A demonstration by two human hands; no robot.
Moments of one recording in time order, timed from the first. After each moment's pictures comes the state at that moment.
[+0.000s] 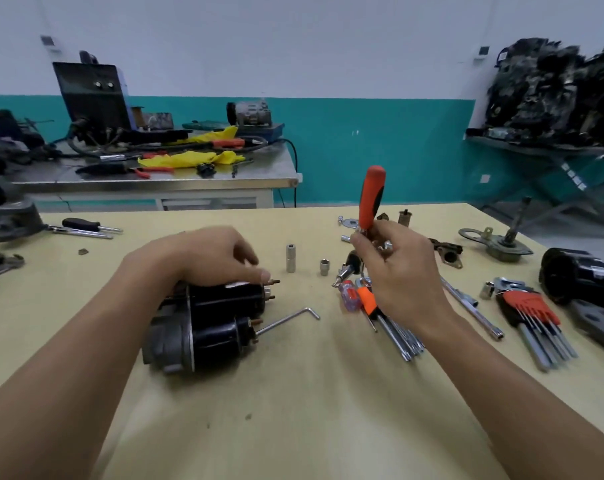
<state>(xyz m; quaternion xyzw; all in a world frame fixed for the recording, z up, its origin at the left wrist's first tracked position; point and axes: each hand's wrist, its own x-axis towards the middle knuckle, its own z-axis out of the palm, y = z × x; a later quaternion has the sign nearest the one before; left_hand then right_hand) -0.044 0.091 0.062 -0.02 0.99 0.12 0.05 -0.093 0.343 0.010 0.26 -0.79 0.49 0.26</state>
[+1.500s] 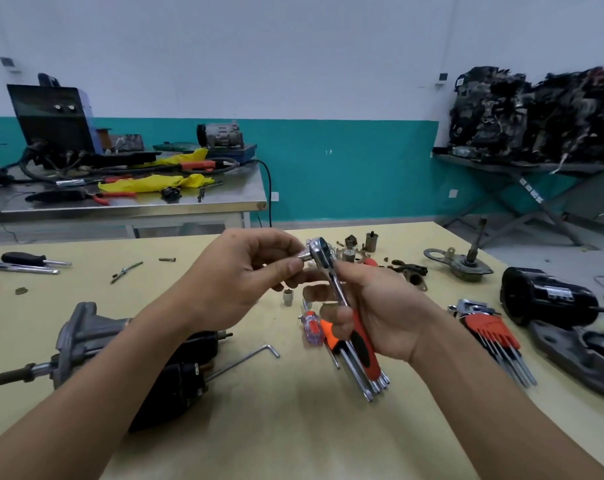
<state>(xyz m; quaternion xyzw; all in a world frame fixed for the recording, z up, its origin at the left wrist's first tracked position) -0.051 0.175 0.062 0.19 0.85 0.46 -0.16 -0.094 0.371 0.046 0.15 -0.53 0.75 -0.35</state>
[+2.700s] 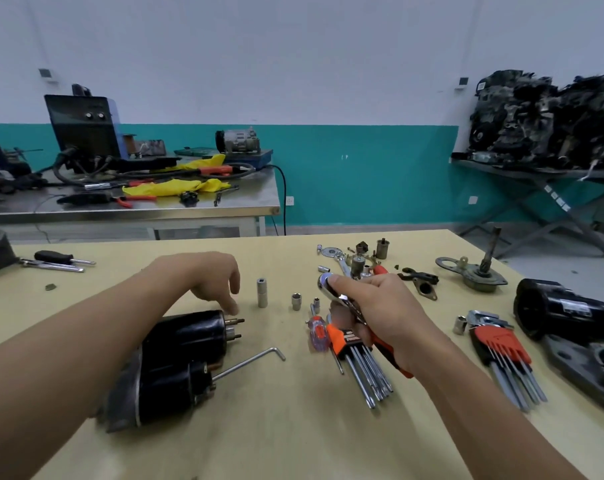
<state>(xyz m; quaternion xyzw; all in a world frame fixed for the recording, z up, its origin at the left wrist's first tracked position) -0.139 0.091 0.041 -0.04 0.99 -0.02 0.12 -0.099 0.374 0.031 0.12 -0.75 0.64 -0.10</state>
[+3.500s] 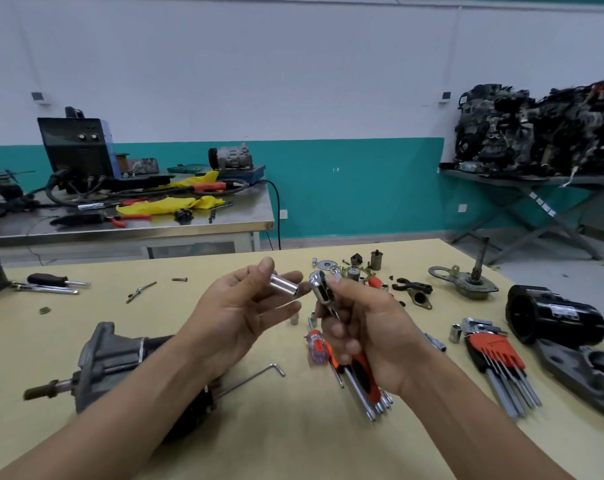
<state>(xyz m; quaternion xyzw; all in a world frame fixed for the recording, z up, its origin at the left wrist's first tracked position) -0.045 0.185 0.044 0.06 0.54 0.84 -0.05 -0.077 0.370 0.042 0.18 -0.57 0.75 -0.27</state>
